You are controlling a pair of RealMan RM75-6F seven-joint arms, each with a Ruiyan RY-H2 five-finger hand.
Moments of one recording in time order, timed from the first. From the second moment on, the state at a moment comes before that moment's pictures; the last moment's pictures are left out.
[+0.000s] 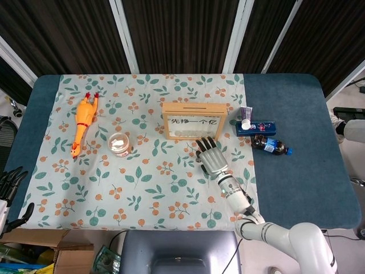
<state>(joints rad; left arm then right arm) -0.07 -1.07 0.00 -1.45 1.66 1.64 -0.31 0.82 -1.95 0.20 -0.84 -1.22 0.88 -0.36</state>
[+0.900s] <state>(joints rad) -0.07 -1.07 0.00 -1.45 1.66 1.64 -0.31 0.84 -1.98 0.22 -0.80 -1.21 0.87 -0.39</state>
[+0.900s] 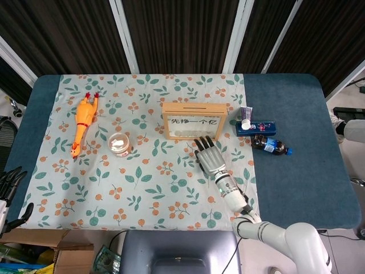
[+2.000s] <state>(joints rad) -0.07 -1.07 0.00 -1.44 1.67 1.65 -0.33 0.84 -1.99 0.23 -0.78 -1.23 0.88 -0.36</state>
